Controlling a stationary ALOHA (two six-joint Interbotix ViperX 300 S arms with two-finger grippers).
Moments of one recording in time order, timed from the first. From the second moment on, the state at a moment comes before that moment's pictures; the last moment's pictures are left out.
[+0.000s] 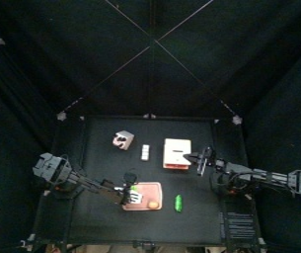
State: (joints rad) left arm -0.32 0.14 0.38 0.32 0.87 -1.80; right arm -0.35 -0.87 1.26 0.05 -0.31 0.02
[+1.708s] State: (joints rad) left arm -0.29 0.32 0.24 0.30 0.85 -1.80; right arm -0.35 -0.87 1.26 0.05 -0.31 0.02
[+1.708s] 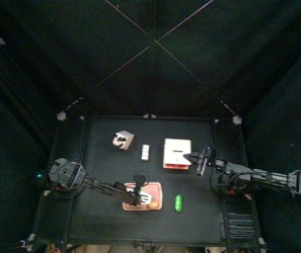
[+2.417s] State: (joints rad) left arm -0.29 0.32 0.23 0.26 0.87 -1.80; right arm -0.35 -0.87 1.26 0.05 -0.31 0.02
